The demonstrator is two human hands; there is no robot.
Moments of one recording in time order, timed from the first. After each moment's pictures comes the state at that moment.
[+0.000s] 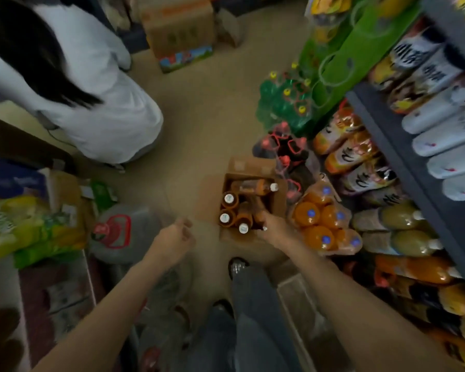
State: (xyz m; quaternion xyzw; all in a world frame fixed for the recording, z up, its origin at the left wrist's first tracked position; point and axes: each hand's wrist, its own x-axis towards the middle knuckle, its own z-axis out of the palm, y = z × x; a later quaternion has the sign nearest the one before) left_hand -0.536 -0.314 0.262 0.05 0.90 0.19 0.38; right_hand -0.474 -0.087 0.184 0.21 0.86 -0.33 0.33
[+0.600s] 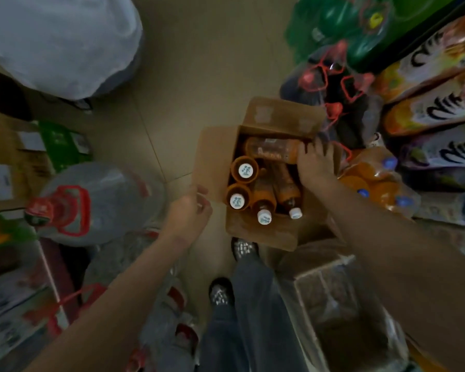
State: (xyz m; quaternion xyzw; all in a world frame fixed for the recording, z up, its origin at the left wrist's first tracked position) left_hand -0.578 -0.292 0.064 -0.05 0.88 0.29 0.38; right_hand -0.580 -0.025 -0.048 0.15 0.94 0.05 0.30
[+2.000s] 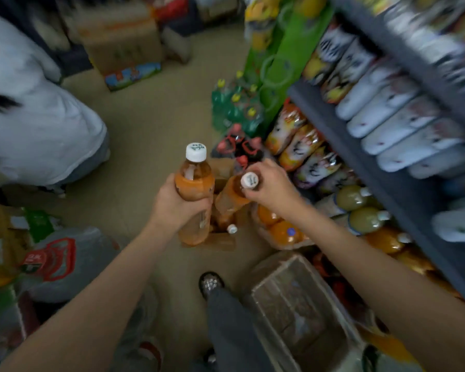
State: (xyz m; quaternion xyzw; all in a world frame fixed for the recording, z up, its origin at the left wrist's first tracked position) left_hand -0.522 -0.221 0.263 0.05 0.83 0.49 0.26; right_hand -0.458 -0.031 0.257 0.16 0.93 -0.32 -0.01
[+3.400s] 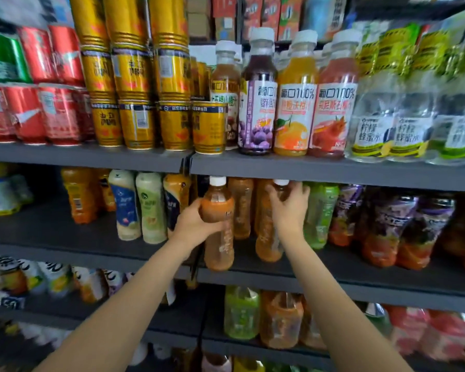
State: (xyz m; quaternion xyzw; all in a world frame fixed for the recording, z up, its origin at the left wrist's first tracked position) left_hand 0.091 0.277 0.701 0.56 0.63 0.48 0.24; right_hand 0.261 0.312 0.723 0.51 0.58 -0.20 -0.61
